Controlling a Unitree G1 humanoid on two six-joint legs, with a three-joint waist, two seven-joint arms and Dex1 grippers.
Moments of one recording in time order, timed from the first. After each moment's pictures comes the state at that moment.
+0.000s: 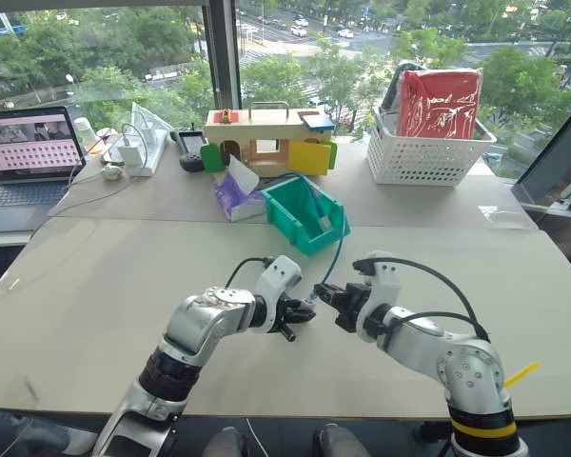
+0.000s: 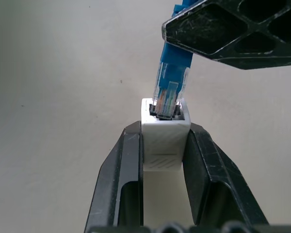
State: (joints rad) left arm -0.53 0.28 -0.28 -0.20 -0.36 1.14 -0.58; right arm -0.28 -0.30 0.01 -0.48 1.13 1.05 -0.35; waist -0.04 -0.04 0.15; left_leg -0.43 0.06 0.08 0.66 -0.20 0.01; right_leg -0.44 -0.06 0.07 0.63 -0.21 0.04
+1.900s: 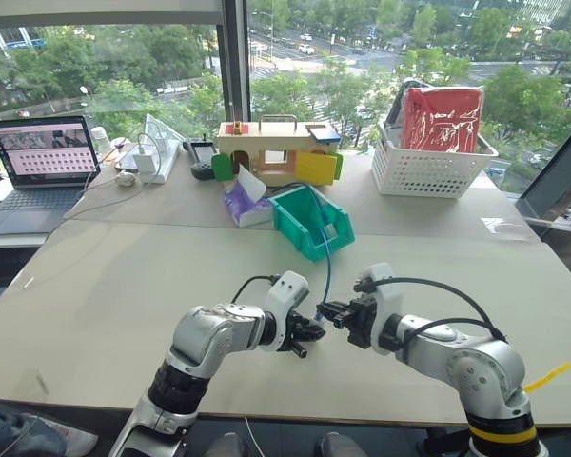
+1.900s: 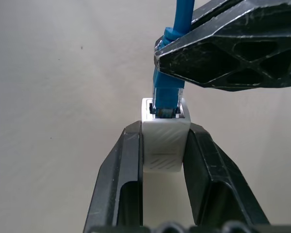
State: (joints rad) left arm -0.48 0.21 -0.23 -0.24 -0.47 1.24 -0.46; right arm -0.26 -0.38 -0.08 -0.47 0.88 1.22 0.06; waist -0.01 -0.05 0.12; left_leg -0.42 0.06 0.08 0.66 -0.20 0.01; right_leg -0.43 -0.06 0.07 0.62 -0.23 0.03
